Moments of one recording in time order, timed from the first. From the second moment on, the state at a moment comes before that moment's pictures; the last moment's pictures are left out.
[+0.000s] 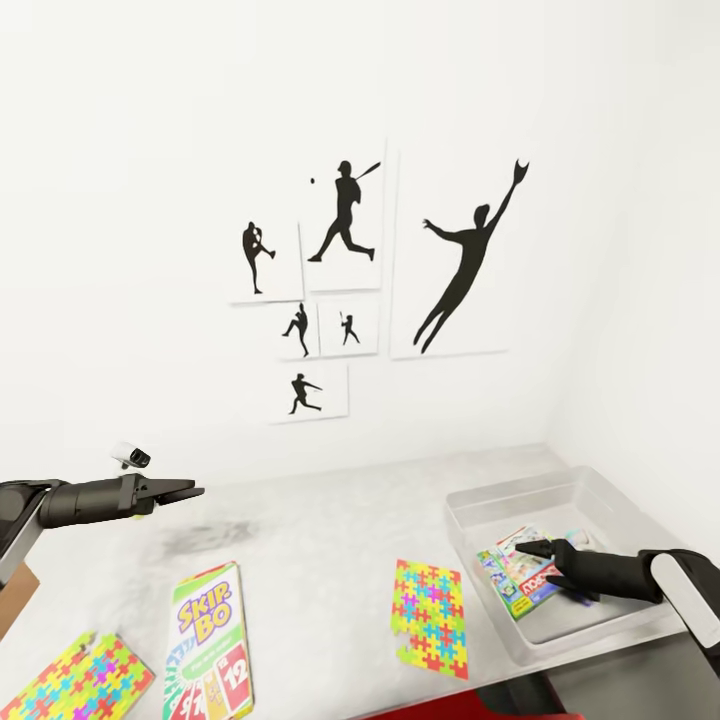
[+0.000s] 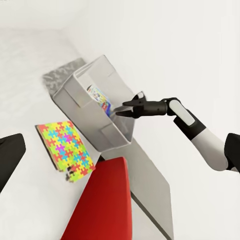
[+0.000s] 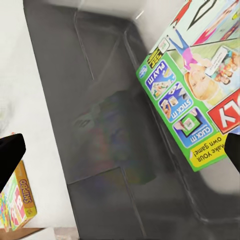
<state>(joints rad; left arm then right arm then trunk) -0.66 0.55 -0.01 -0.95 0.34 0.92 -1.57 -0.48 -0.46 -0.05 -0.90 -0.77 1.04 0.46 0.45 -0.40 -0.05</state>
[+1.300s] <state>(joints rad) -0.66 0.55 -0.01 -0.95 0.34 0.92 -1.57 -0.48 -0.52 -0.17 -0.91 -0.76 1.04 0.55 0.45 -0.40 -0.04</state>
